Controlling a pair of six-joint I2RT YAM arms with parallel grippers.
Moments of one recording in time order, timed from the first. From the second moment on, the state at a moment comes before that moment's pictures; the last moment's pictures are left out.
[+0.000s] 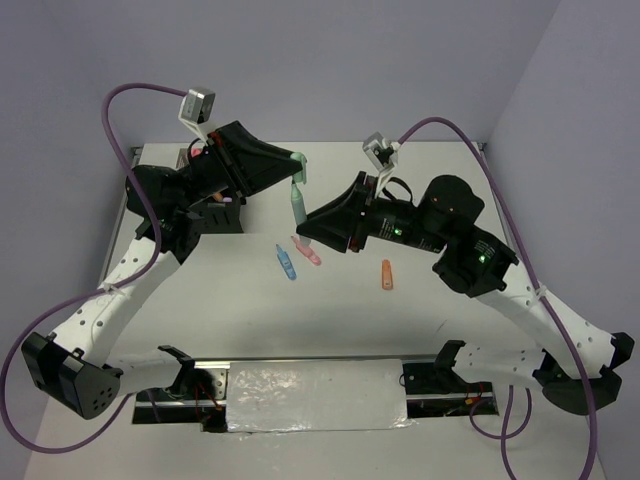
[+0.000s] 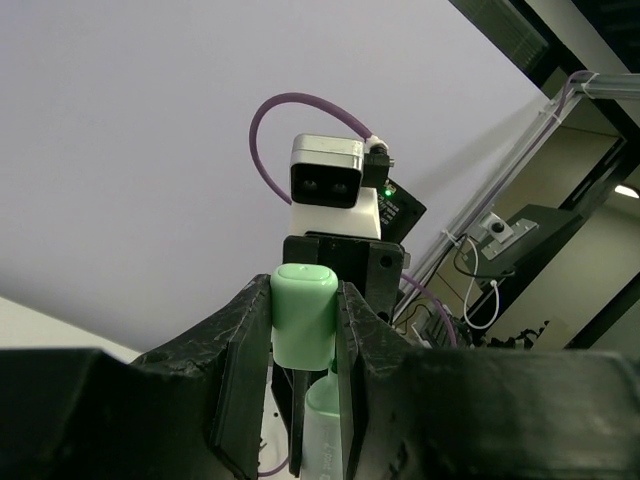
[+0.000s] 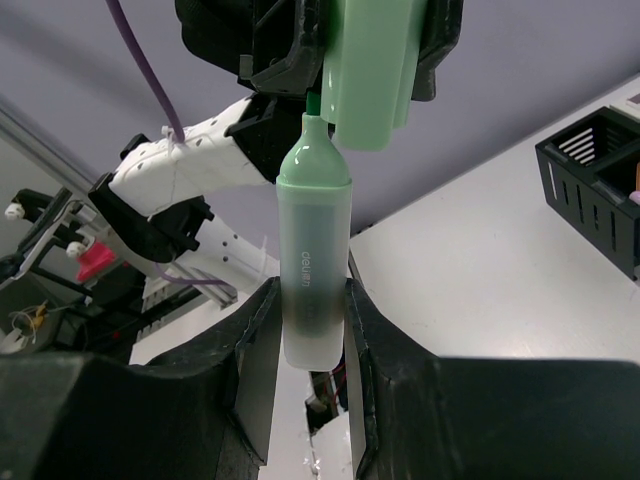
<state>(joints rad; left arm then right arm) -0.45 1.20 1.24 0.71 0.78 -1.23 0.90 1.06 1.36 -0.19 -0.38 0.53</state>
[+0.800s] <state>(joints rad) -0.45 1.21 1.26 0.68 0.76 -1.21 0.86 1.03 1.30 -0.19 -0.37 0.54</state>
